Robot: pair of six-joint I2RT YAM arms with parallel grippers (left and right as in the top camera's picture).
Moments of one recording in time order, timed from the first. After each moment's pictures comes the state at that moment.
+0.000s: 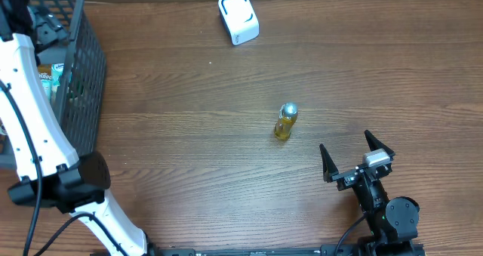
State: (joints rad) left arm 0.30 2.05 2.59 -1.60 -0.34 -0.33; right arm 0.14 0.01 0.02 -0.02 -0.15 -0.06
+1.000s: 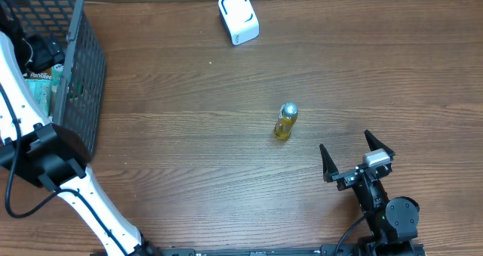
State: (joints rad) left arm 0.49 2.37 2.60 -1.56 0.00 -0.05; right arm 0.14 0.01 0.02 -0.02 -0.15 -0.06
